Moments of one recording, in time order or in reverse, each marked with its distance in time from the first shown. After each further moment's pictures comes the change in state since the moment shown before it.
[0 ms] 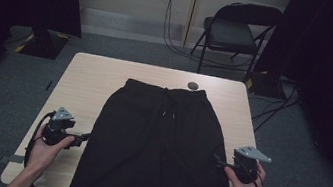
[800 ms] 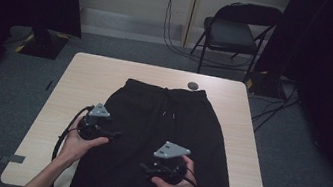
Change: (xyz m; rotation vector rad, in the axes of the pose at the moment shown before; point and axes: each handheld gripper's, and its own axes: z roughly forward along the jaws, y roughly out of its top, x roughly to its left) left arm -0.056 0.058 0.045 -0.014 -0.187 0.163; right arm 0.189 0.041 0.027 0.050 0.415 -0.329
